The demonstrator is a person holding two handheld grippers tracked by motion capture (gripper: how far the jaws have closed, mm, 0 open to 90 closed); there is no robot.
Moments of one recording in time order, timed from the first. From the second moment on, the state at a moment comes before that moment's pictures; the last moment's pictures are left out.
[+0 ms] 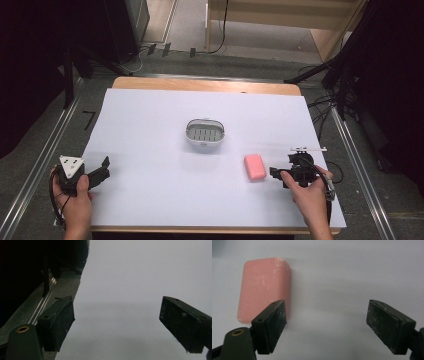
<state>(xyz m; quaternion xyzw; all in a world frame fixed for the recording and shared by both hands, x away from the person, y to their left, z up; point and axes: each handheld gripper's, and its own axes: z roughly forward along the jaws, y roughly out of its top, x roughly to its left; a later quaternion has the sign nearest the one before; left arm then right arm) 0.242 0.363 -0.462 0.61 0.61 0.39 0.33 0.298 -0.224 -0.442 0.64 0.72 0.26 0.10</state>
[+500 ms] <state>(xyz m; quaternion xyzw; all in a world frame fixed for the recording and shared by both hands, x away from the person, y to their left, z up) 0.242 0.363 -0.462 0.61 0.60 0.39 0.33 0.306 -0.190 -0.436 0.61 0.74 0.27 0.09</state>
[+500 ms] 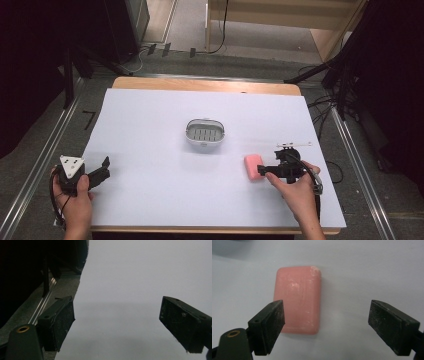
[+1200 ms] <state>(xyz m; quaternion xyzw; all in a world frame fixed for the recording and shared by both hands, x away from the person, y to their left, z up) 0.242 0.362 -0.462 0.61 0.61 0.39 0.33 0.316 -0.154 -0.447 0.61 0.75 0.24 0.08</state>
